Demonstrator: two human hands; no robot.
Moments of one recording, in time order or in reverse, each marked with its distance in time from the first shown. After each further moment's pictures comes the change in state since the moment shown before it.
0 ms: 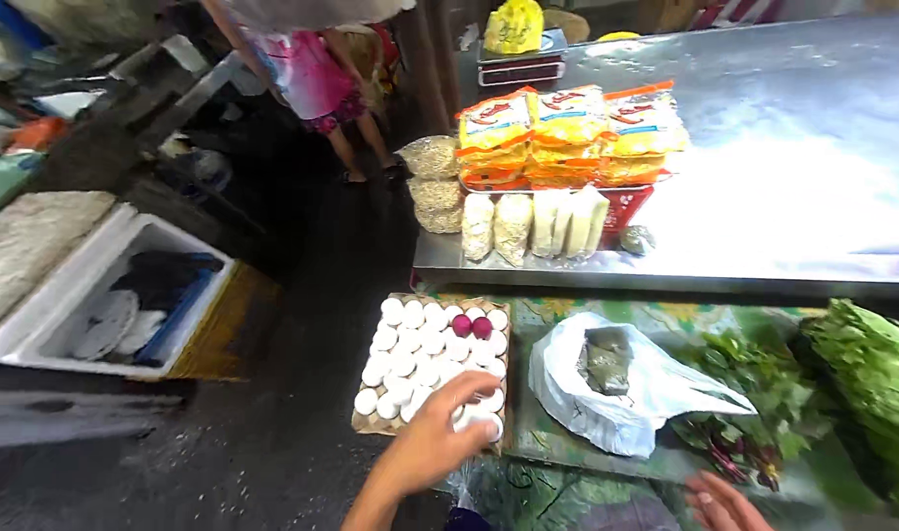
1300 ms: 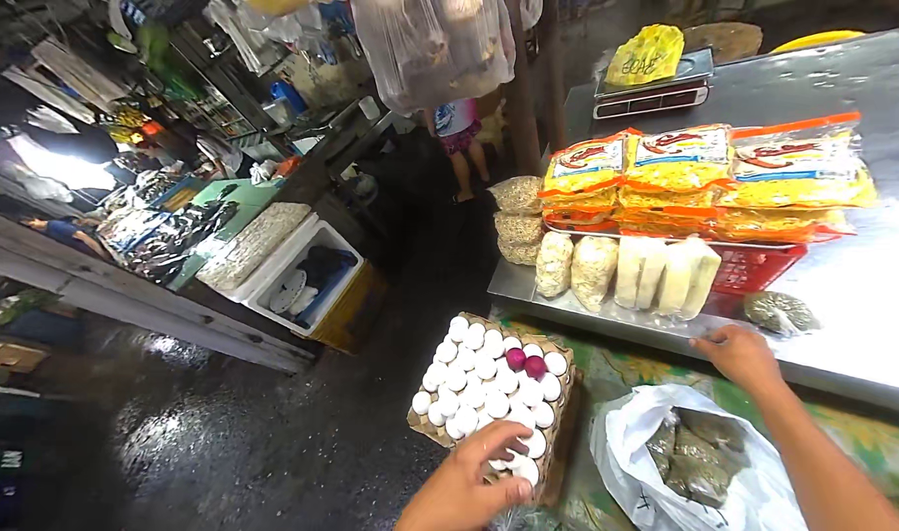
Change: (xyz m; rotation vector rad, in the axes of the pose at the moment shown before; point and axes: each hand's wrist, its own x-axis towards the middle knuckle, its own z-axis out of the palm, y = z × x) left_hand -0.012 0.044 0.043 0.018 0.204 -0.127; right_hand 0.354 -0.174 0.110 -0.714 -0.184 -0.301
